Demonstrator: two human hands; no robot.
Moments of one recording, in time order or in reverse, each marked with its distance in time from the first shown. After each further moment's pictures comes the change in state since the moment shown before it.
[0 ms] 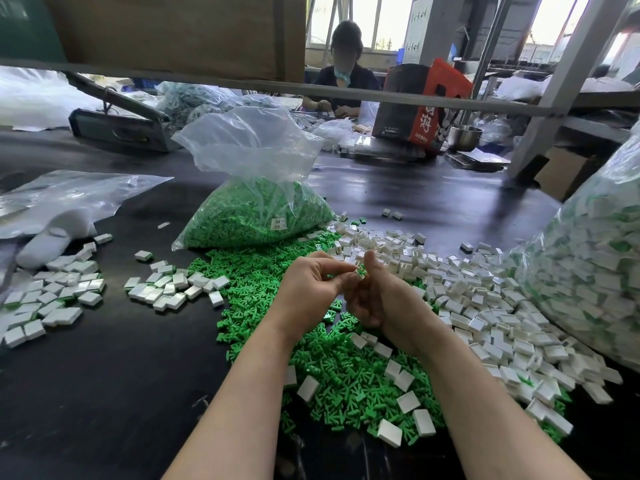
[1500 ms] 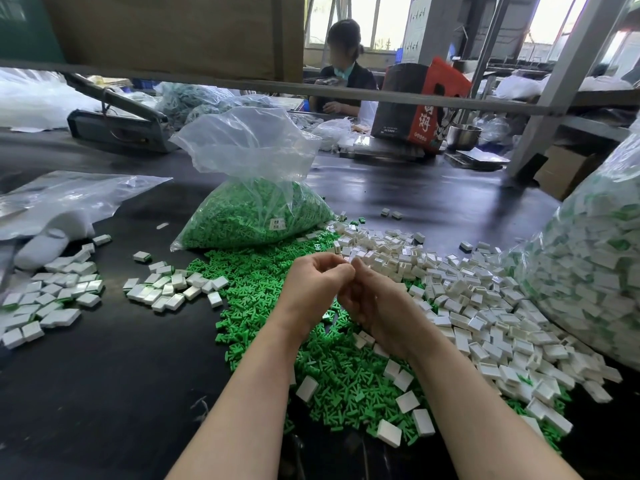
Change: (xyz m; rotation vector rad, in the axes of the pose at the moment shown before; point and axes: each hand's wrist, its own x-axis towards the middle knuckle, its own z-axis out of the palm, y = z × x) left_hand -0.009 0.019 0.006 -0.205 0.008 -0.107; right_hand 0.004 0.010 0.008 0.129 -0.002 -0.102
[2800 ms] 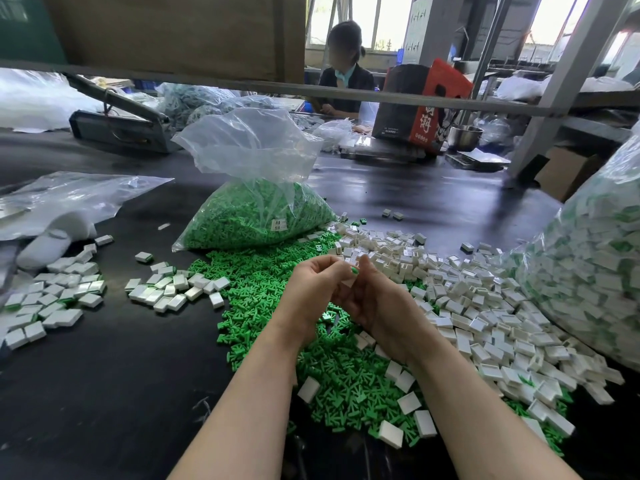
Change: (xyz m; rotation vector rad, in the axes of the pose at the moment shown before) left_hand 0.006 -0.011 0.000 -0.192 -0.013 -0.110; right_hand 0.000 -0.002 0.006 0.055 0.042 0.027
